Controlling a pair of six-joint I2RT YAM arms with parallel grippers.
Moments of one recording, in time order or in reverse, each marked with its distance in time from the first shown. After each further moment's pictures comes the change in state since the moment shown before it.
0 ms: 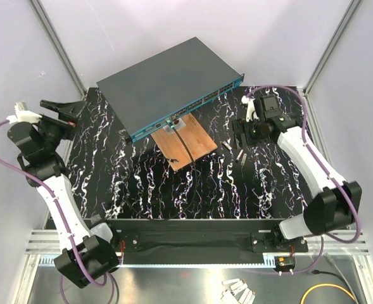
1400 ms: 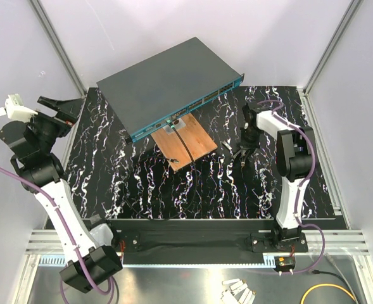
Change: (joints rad) left arm 0.015 -0.056 0.127 -0.111 -0.044 0.208; right arm -0.113 0.642 0.156 0.007 0.111 0.262
